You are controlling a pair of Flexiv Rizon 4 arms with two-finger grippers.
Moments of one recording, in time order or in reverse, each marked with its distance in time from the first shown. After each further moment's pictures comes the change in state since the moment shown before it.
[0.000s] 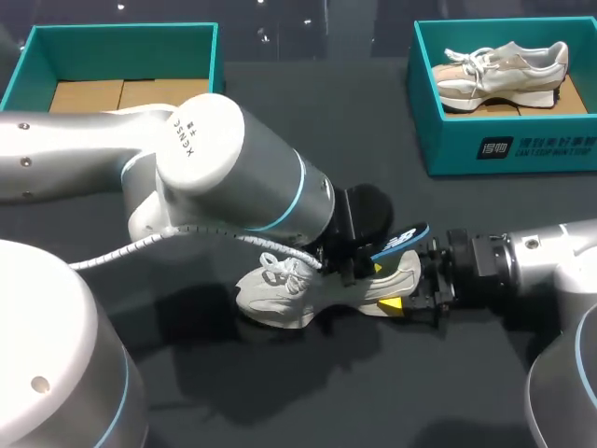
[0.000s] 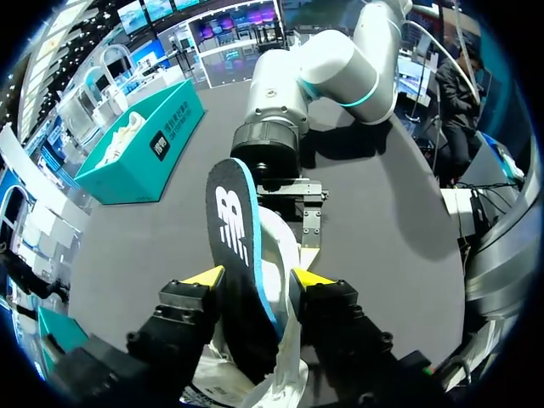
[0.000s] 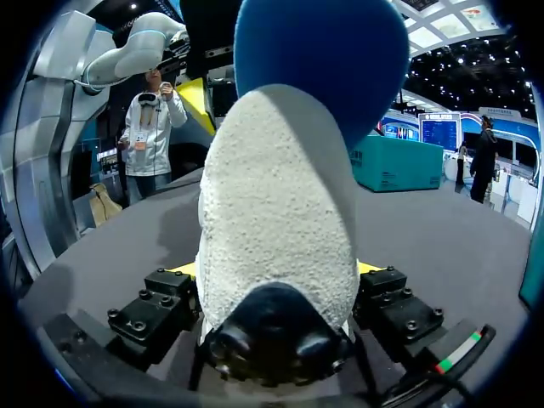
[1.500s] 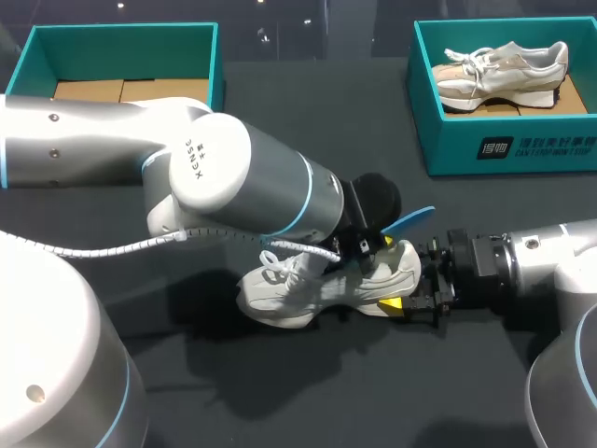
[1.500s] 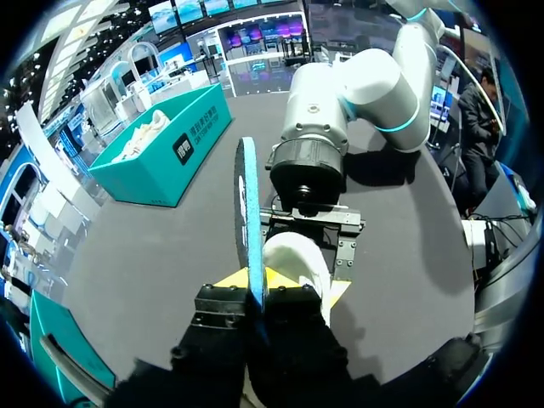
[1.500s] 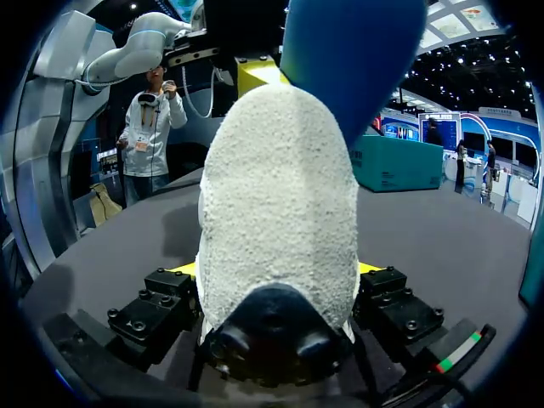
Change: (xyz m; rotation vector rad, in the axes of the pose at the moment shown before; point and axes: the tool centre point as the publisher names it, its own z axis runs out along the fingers) left arm -0.026 -0.017 0.022 0.072 -0.068 -0.112; right arm 0.000 0.000 0.000 0.000 0.000 0.000
